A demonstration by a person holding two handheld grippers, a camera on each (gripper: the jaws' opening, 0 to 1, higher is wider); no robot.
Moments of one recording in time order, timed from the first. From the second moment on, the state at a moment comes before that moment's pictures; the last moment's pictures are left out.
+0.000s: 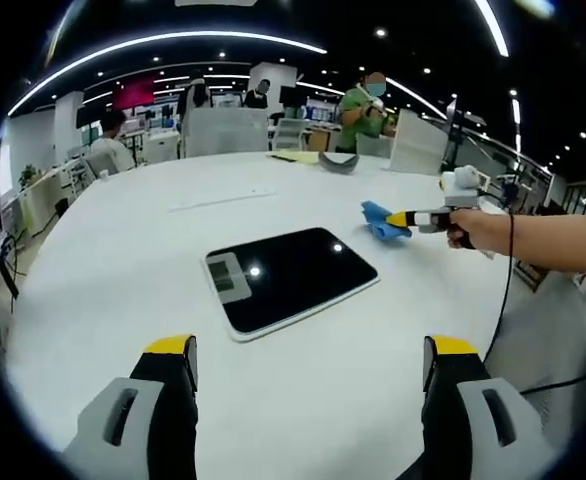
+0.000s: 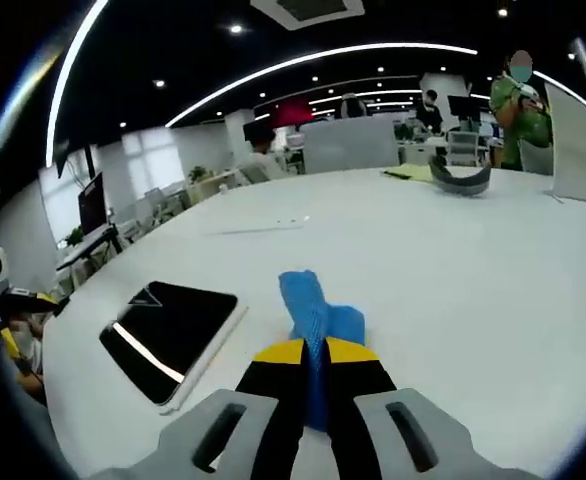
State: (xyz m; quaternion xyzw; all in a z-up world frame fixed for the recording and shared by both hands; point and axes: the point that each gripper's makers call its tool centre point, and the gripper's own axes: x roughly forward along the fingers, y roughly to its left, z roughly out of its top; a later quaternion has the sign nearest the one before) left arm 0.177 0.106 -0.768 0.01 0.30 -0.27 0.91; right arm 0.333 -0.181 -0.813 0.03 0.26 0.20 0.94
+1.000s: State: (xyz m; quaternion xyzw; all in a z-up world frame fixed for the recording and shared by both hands) left arm 0.180 0.076 -0.770 0.01 0.30 -0.24 0.92; right arm 0.345 -0.164 -0.840 -0.01 0.26 0.28 0.93
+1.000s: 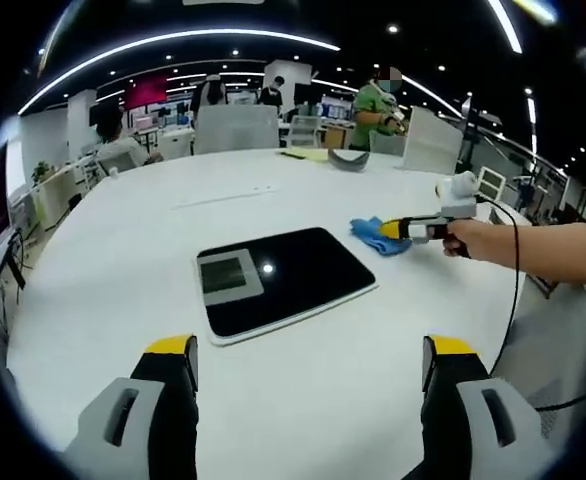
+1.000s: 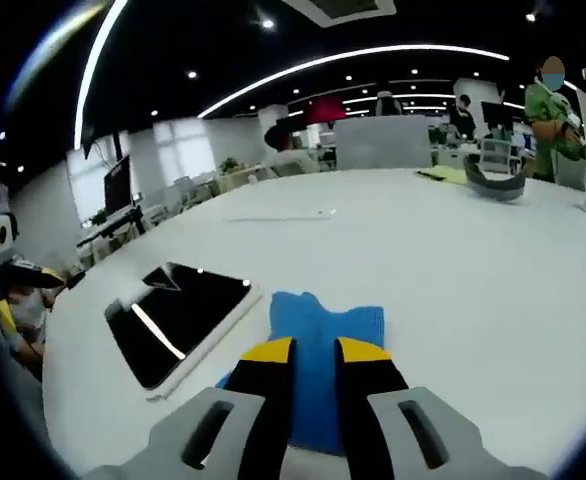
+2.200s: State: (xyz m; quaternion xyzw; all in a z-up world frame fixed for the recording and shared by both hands) left arm 0.207 0.102 -0.773 0.02 0.24 -0.21 0.95; right arm 0.260 -0.161 -0.749 -0.06 0.20 0.26 0.94
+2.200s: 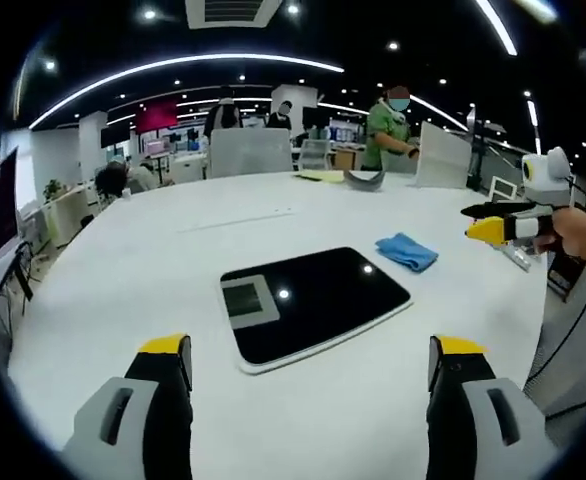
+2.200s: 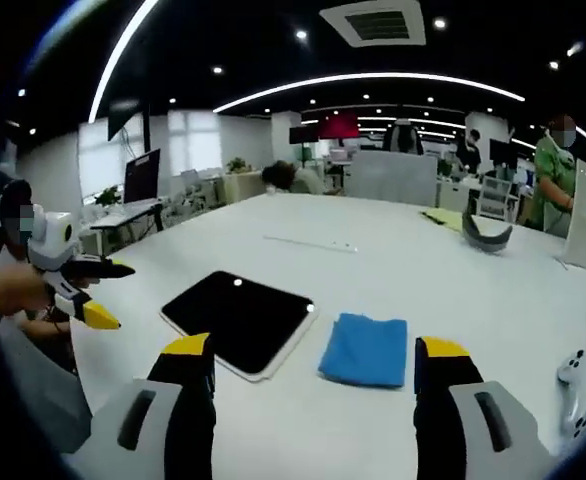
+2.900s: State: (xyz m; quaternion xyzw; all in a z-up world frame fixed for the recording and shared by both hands) left arm 0.188 0.110 -0.751 0.03 0.22 -0.20 0.96; right arm 0.227 -0.171 -0.731 -0.04 0.20 0.25 0.95
